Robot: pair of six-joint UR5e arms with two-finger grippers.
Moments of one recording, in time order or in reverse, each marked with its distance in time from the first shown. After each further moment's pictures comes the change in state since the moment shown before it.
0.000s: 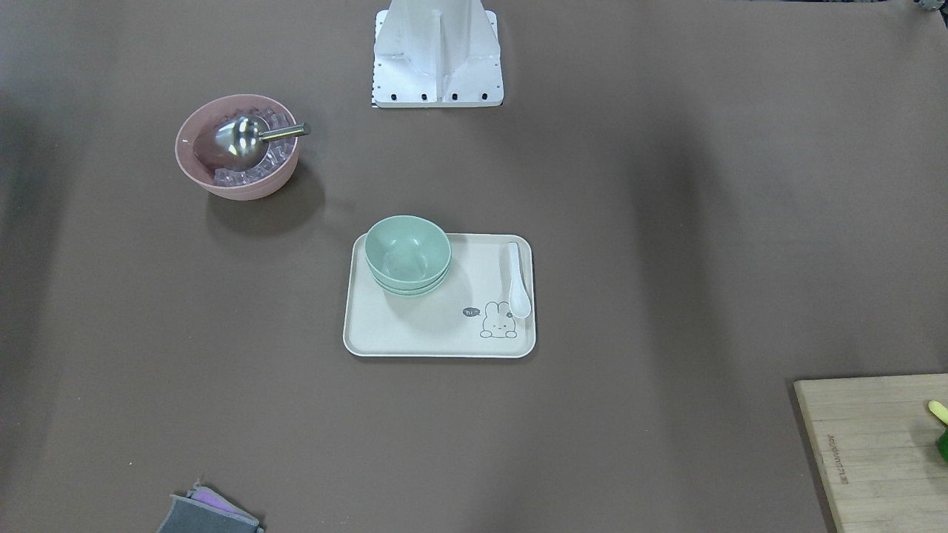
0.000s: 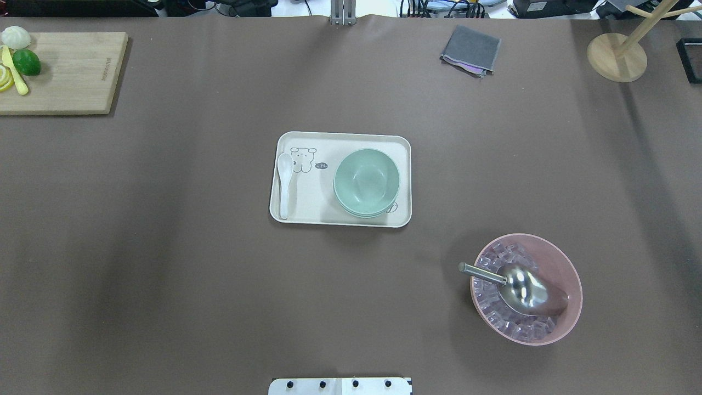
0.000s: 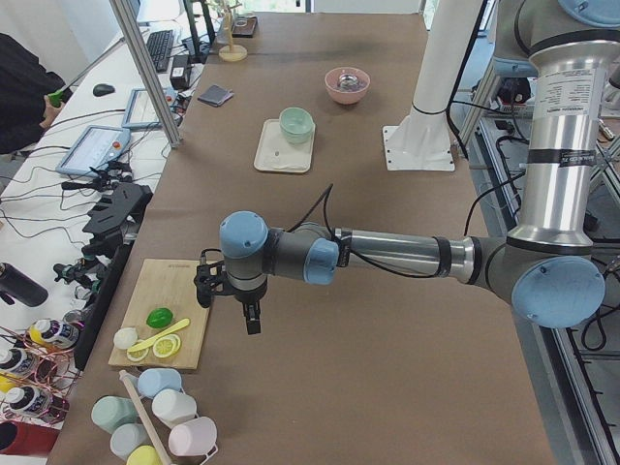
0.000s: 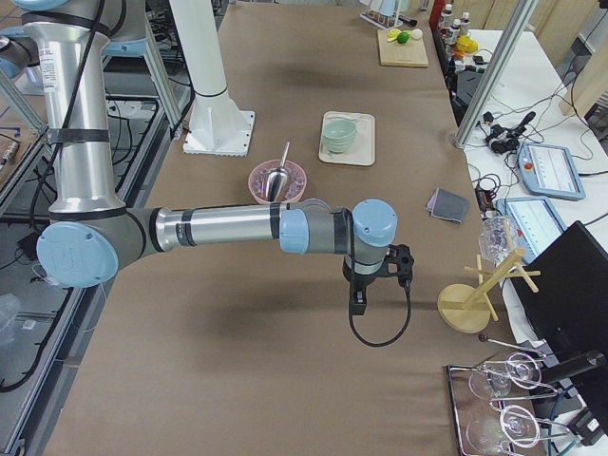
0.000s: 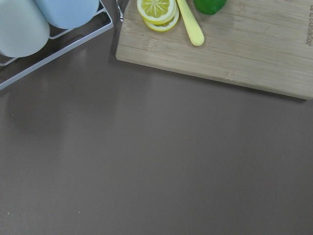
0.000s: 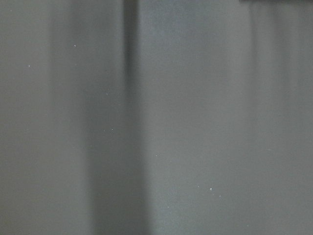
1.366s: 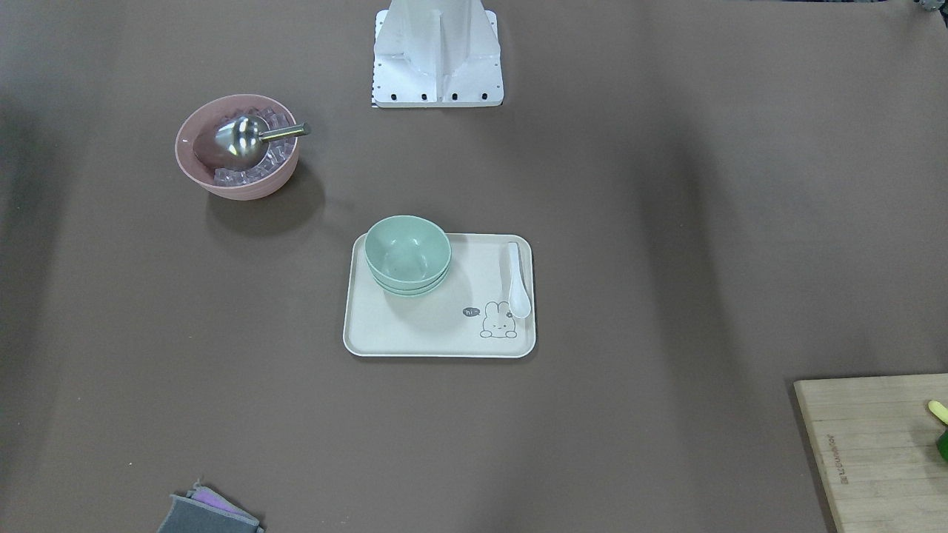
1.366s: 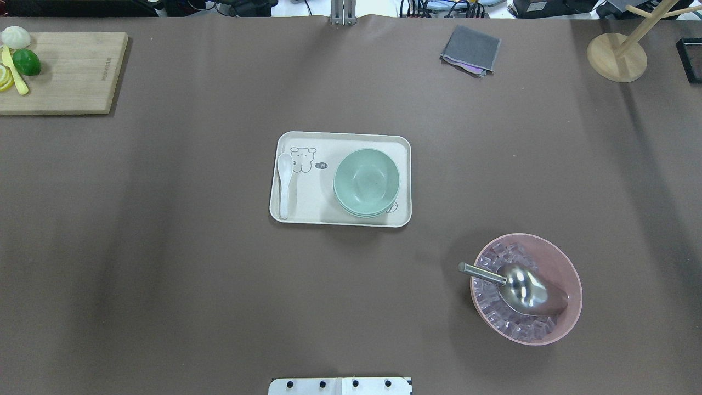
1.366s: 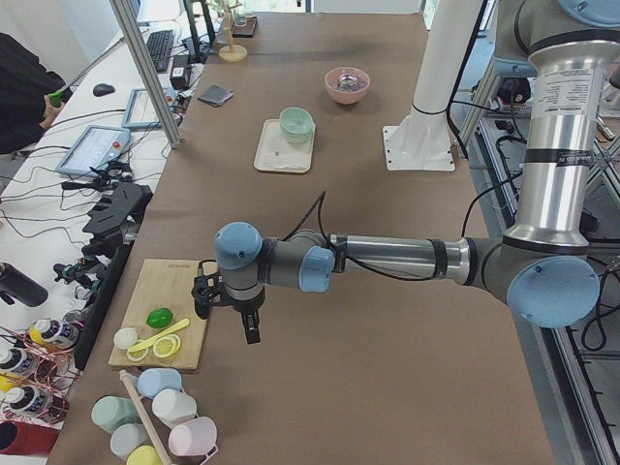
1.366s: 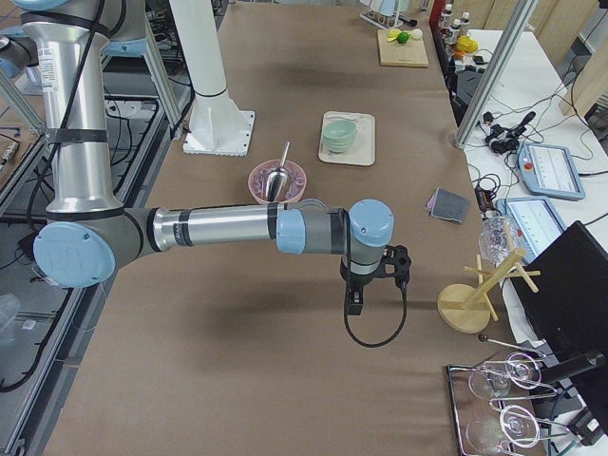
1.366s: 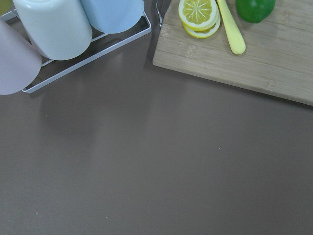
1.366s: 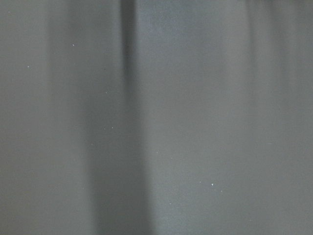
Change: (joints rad) left arm 0.003 -0.012 0.046 -0.001 0.004 -0.001; right arm -0.001 -0.012 0.006 0.002 0.001 0.022
